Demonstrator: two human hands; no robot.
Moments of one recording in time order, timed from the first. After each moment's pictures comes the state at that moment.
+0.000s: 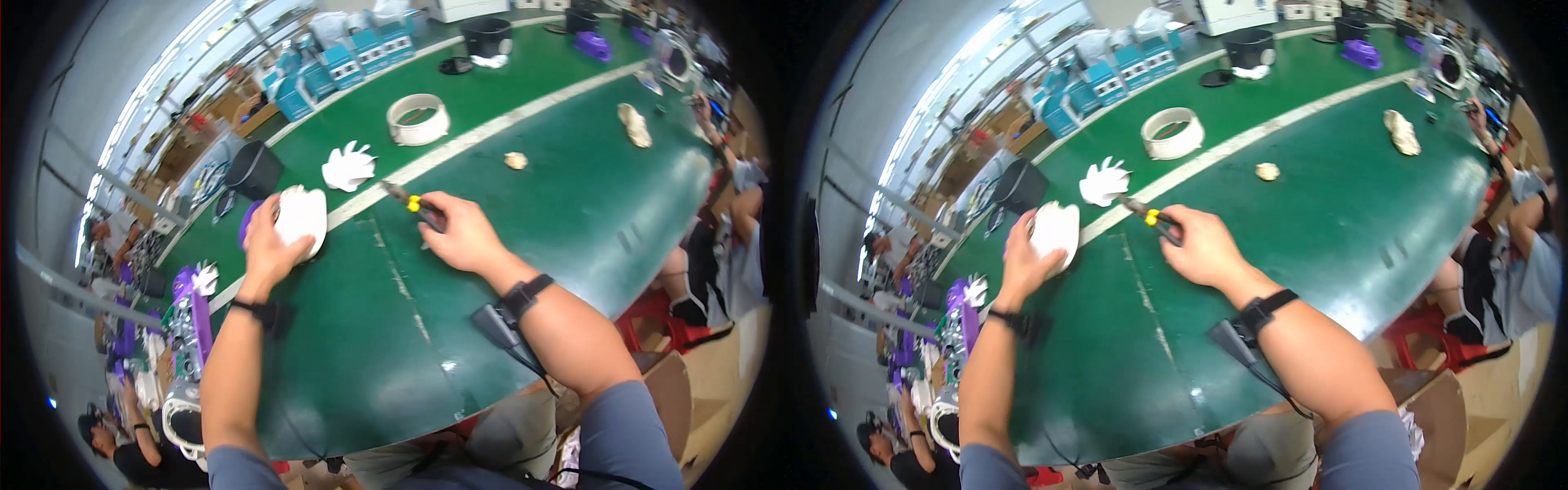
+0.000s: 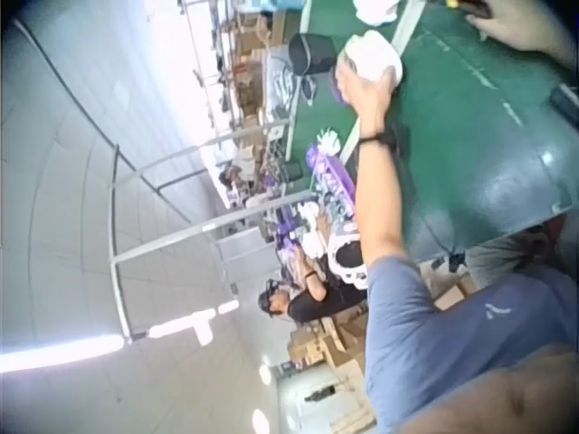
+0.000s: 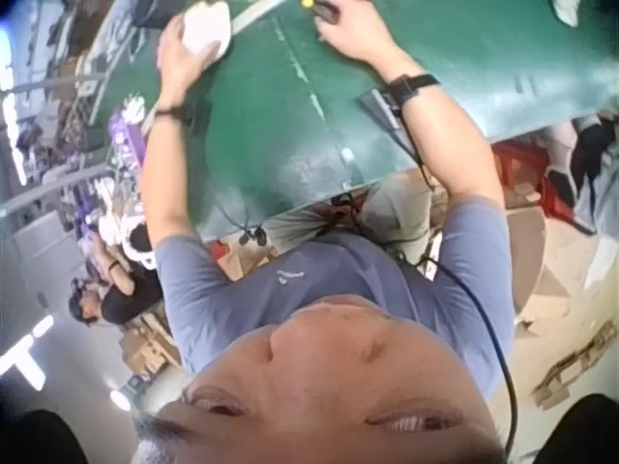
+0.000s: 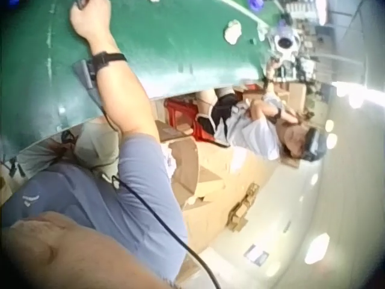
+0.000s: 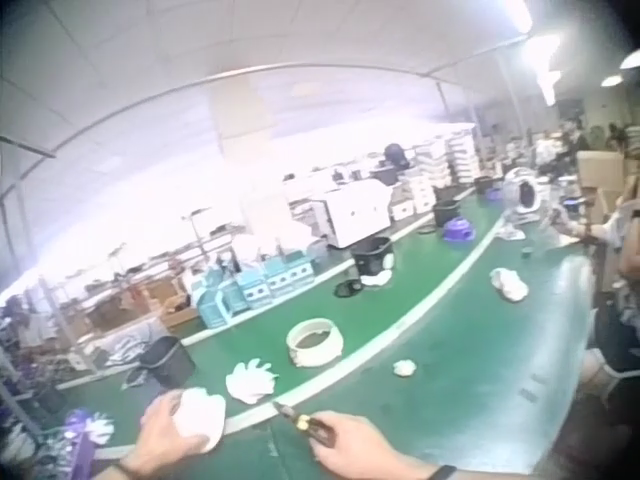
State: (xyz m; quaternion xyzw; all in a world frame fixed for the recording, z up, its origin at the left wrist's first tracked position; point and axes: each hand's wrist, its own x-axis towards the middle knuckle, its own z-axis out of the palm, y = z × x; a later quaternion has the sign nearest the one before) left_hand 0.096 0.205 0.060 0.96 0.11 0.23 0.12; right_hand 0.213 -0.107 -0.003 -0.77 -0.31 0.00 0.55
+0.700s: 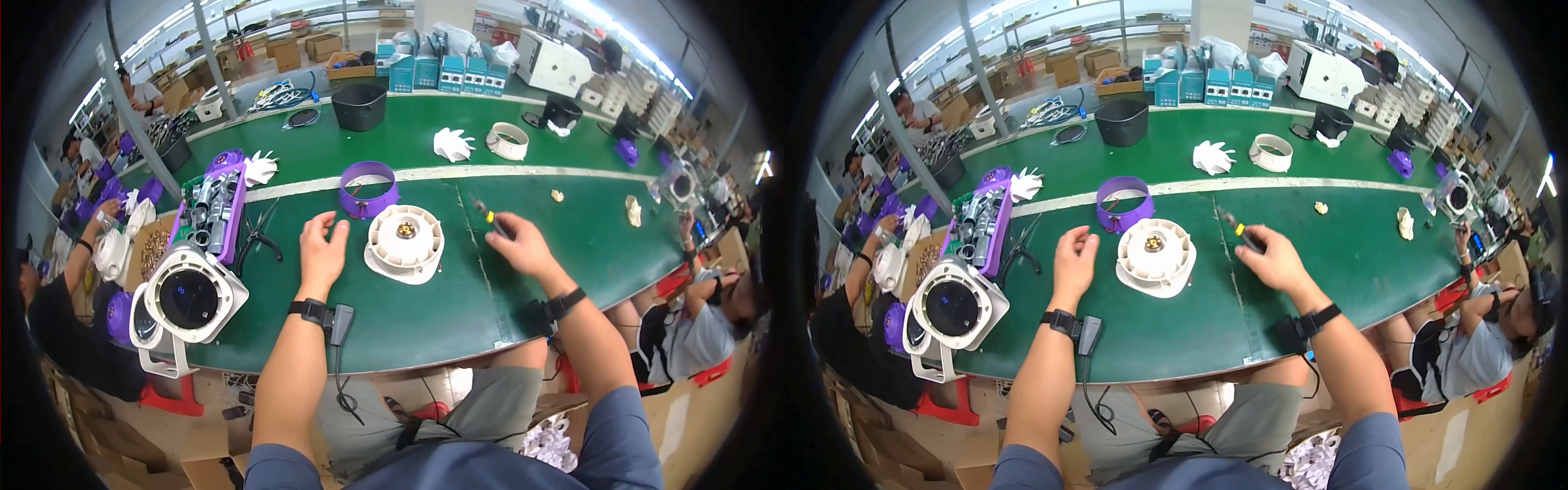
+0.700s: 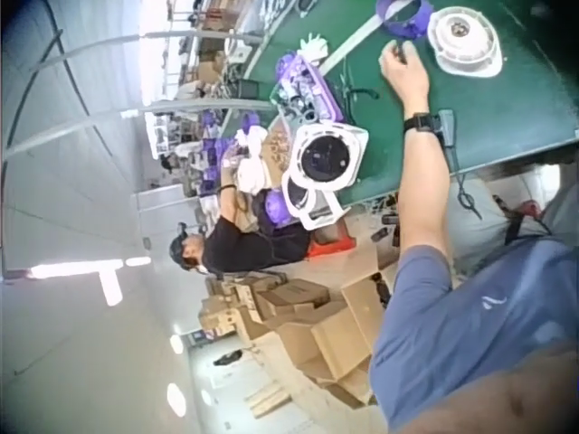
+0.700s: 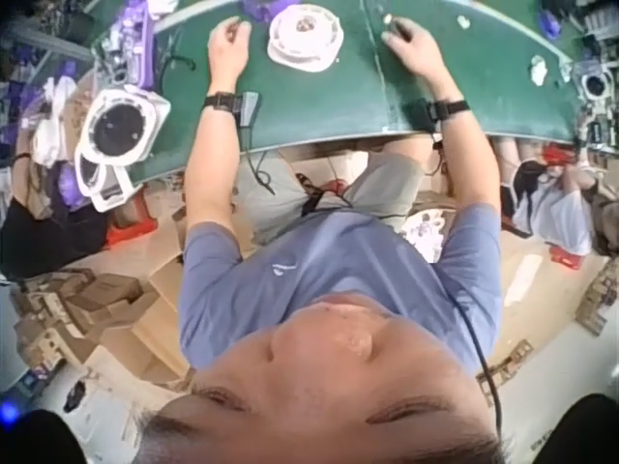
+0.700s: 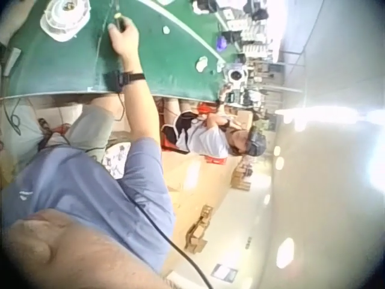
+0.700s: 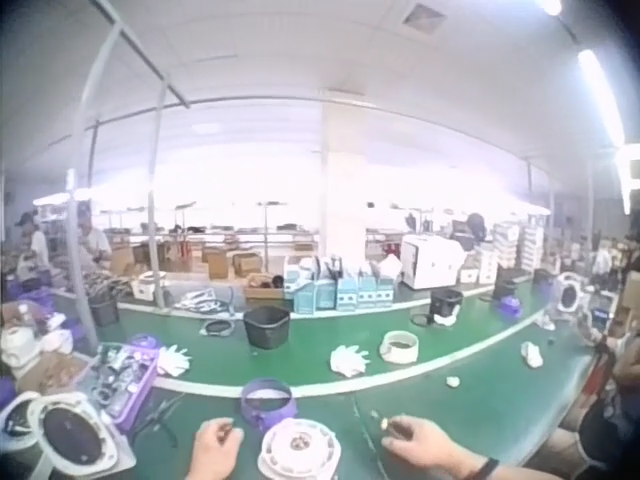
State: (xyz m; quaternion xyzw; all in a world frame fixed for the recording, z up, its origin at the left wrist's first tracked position) left_hand -0.106 0.211 -0.020 0.81 0.29 0.39 0.33; right_hand 0.110 -0.105 0.046 -0.83 -0.37 0.10 0.40
